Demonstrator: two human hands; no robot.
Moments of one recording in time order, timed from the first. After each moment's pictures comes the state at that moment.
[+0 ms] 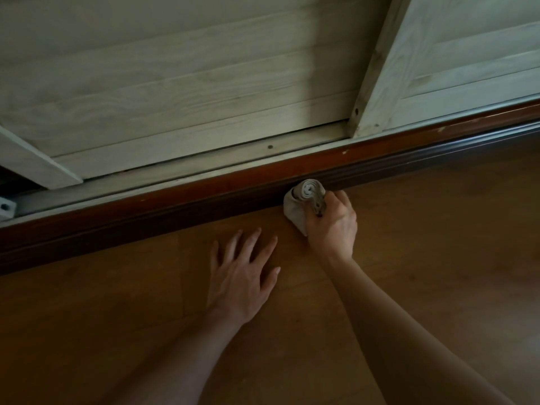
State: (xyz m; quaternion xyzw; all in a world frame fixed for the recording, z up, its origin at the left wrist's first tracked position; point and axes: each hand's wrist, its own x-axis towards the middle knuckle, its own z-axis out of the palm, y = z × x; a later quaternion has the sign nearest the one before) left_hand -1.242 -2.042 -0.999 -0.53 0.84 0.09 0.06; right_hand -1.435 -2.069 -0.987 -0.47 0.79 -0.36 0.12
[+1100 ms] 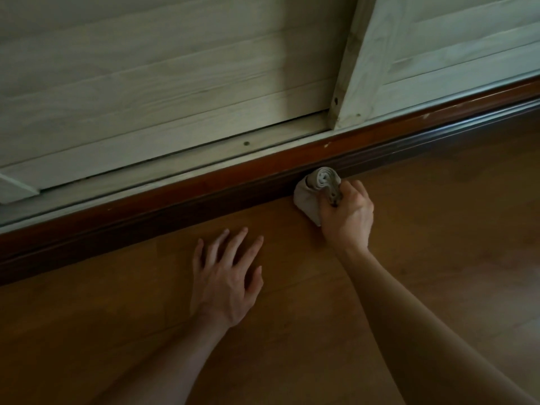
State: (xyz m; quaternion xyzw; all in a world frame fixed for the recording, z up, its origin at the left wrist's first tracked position) left_hand -1.245 -2.047 -1.008 -0.52 0.85 0.07 0.03; right_hand -1.483 -2.069 -0.986 -0.43 0.82 -0.36 0.11
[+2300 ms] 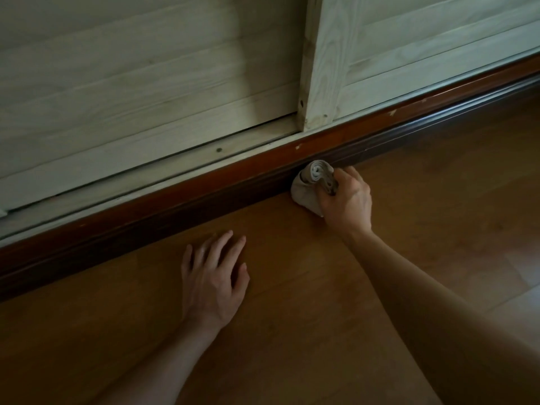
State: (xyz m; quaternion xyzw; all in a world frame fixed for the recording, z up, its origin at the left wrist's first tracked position) left_hand -1.258 -2.048 -1.006 -0.53 0.84 0.10 -0.04; right_hand -1.532 -2.069 -0.983 -0.48 0.80 -0.35 0.09
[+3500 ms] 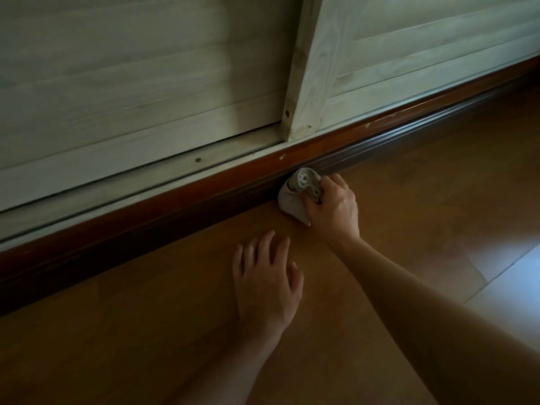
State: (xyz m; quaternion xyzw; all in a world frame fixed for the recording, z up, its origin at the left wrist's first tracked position) left_hand -1.363 -2.030 -1.011 -0.52 0.84 0.16 -0.06; right_hand -1.534 -2.069 -0.981 -0.48 0.81 -0.33 0.06
